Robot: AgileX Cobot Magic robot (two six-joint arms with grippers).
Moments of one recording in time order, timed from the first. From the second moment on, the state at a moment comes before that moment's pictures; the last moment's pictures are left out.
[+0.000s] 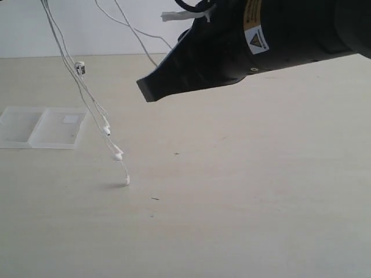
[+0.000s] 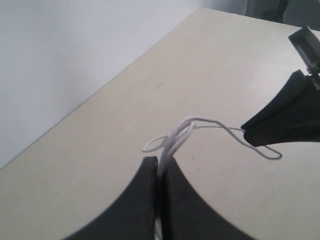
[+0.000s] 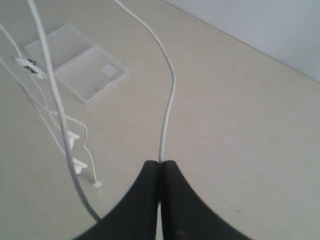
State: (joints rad) left arm -0.12 1.13 -1.08 -0.87 0.78 1.13; right arm 0.93 1.36 -1.06 -0.48 0.52 0.55
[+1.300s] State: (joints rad) left arm -0.12 1.13 -1.08 -0.93 0.70 1.13; right arm 0.93 1.52 -1.06 -0.19 0.35 0.19
